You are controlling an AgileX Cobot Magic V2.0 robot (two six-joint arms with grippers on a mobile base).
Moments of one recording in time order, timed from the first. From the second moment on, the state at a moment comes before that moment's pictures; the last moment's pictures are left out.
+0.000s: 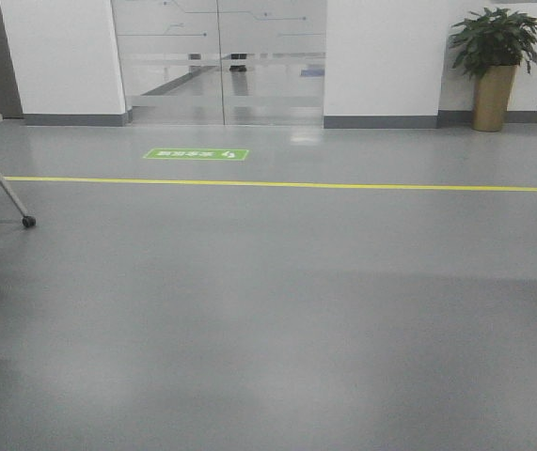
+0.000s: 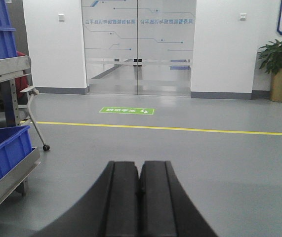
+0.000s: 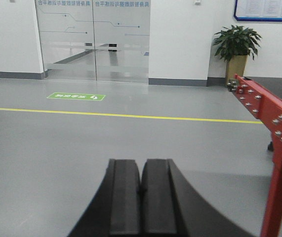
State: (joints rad) left arm 0.07 0.00 0.00 0.04 0.00 0.00; right arm 0.02 0.00 0.00 0.09 0.06 -0.04
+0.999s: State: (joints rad) left arm 0.07 0.00 0.00 0.04 0.00 0.00; right arm 0.02 0.00 0.00 0.09 0.06 -0.04
